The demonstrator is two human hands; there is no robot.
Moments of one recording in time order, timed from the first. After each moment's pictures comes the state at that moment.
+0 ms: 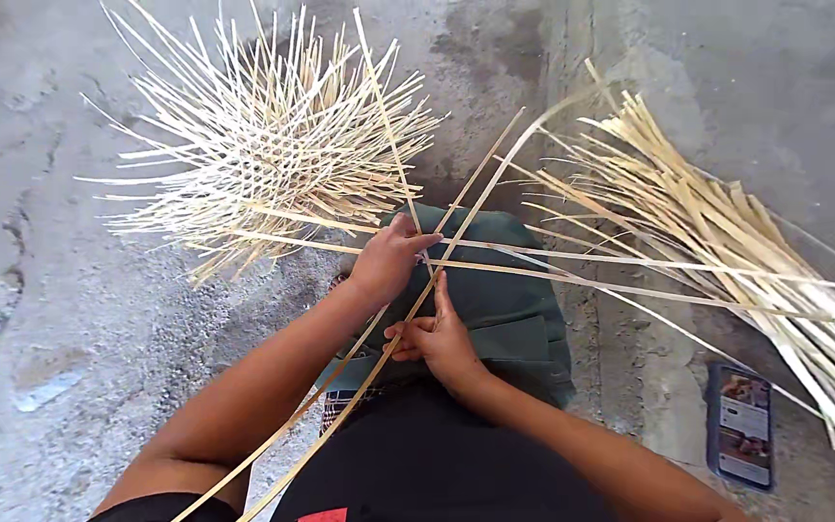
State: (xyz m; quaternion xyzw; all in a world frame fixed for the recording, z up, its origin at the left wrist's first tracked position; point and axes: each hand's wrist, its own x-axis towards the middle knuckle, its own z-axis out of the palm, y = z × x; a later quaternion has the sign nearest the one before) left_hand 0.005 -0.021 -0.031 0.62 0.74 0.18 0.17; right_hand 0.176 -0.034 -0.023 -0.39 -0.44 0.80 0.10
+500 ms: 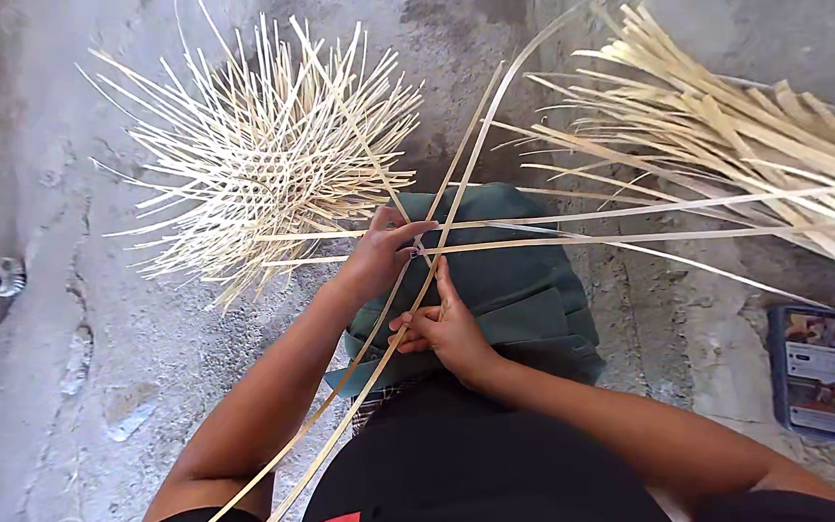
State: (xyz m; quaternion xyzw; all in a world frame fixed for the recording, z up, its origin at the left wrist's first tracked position) left_hand -0.008 -0.016 -0.028 0.64 0.70 0.19 0.25; right_hand 0.178 -0.030 -0.030 -0.37 -0.35 0.85 0.15
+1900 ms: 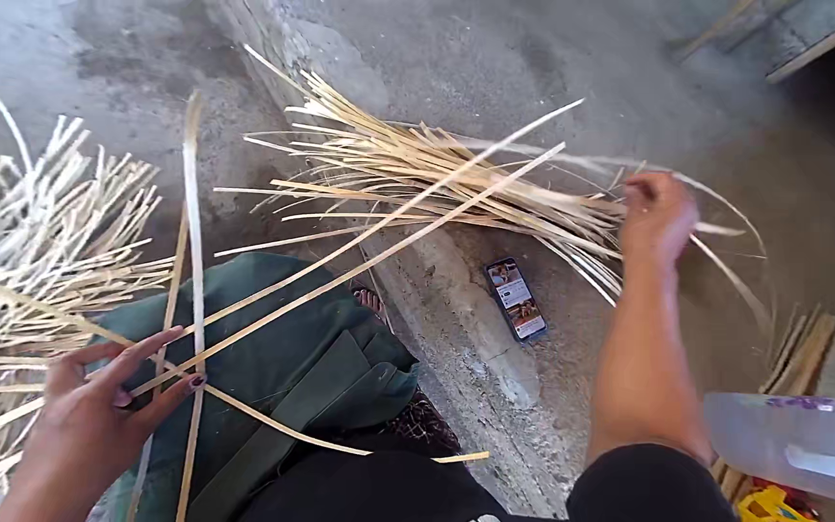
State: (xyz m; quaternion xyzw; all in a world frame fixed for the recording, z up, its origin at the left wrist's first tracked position) left_hand -0.006 -0.019 -0.049 0.66 0.69 0.22 0.18; right_hand 0.630 0.155 0.084 -0.76 -0.62 -0.07 0.21
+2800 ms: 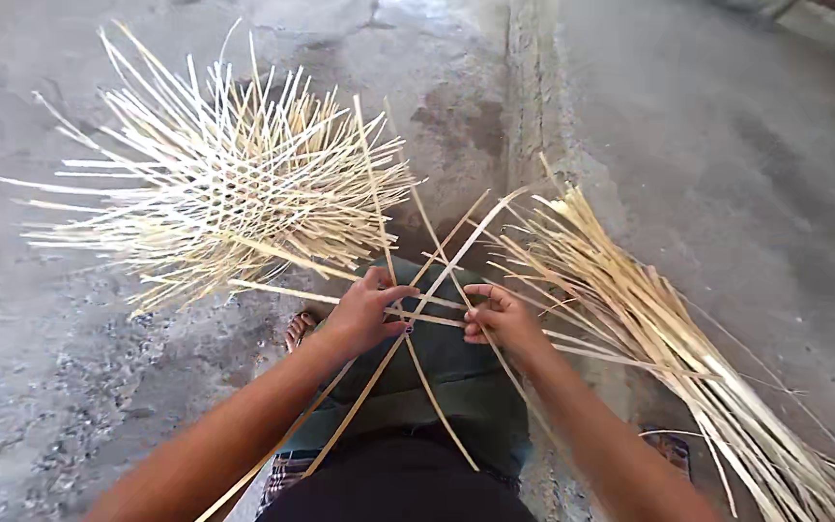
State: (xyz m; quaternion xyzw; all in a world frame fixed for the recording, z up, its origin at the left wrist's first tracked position) left_hand 0.005 -0.022 -0.035 0.58 0.73 0.24 0.26; right_hand 0.225 0.120 0.002 -0.46 -0.60 0.64 0.08
